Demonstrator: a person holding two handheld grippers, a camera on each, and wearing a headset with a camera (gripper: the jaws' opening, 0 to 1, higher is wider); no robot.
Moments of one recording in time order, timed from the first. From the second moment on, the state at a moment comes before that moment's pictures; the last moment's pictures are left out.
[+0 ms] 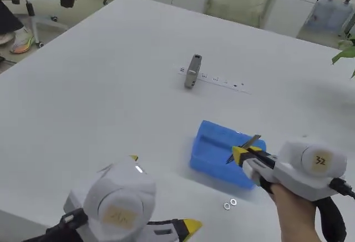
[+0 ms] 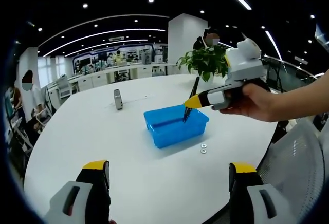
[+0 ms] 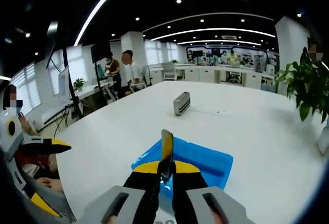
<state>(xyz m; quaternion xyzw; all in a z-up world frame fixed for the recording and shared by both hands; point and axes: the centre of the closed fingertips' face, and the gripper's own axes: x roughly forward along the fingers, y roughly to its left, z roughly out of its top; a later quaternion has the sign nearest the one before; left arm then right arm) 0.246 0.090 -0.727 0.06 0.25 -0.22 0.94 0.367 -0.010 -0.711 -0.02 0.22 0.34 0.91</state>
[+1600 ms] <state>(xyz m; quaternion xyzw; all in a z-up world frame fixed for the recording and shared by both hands) 0.250 0.109 -0.727 0.14 0.25 -0.08 0.96 0.323 -0.026 -0.780 -0.03 0.29 0.45 0.84</state>
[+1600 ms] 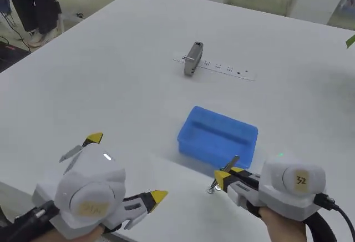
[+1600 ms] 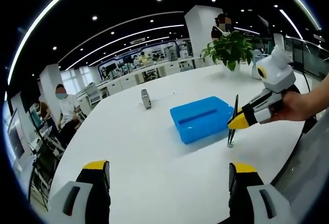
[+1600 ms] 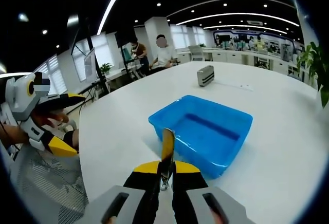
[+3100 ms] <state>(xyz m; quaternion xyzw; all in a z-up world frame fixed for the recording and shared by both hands) 0.247 0.106 -0.735 0.18 0.26 -0.09 0.94 0.321 -0.022 -0.780 -0.06 0.27 0.45 0.85</state>
